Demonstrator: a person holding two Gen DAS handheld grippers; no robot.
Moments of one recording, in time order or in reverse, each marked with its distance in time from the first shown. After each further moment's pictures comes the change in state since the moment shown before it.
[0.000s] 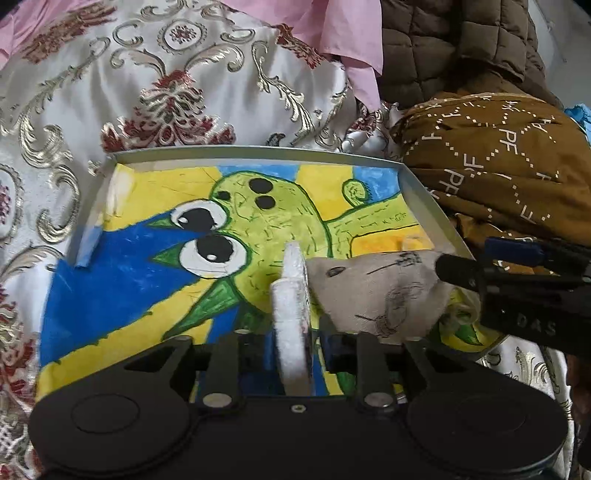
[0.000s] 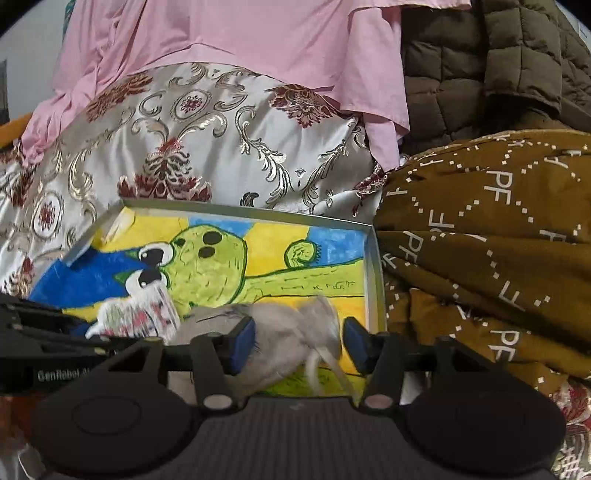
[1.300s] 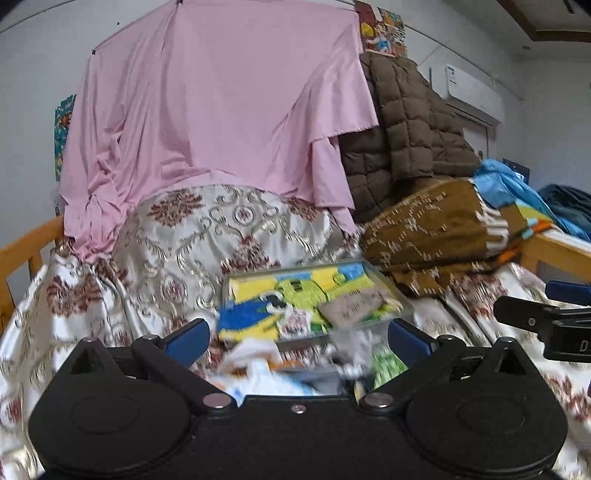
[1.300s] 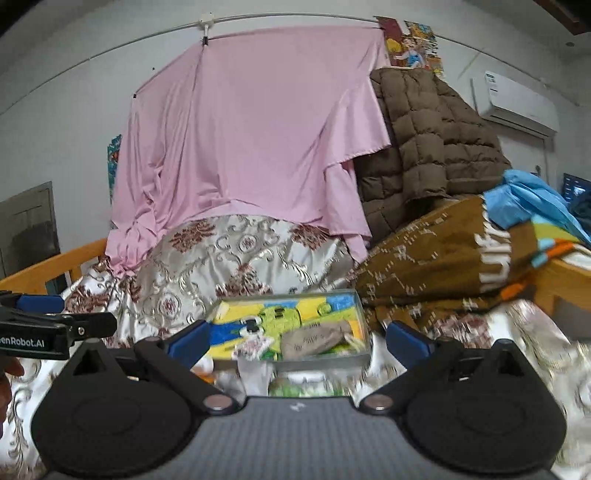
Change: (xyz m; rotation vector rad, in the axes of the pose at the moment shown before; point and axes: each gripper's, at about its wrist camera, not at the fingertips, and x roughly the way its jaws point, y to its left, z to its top) left arm -0.331 -0.062 -0.190 0.182 -0.456 0.164; right arm -0.327 0.039 -0.145 0.189 -0.414 0.034
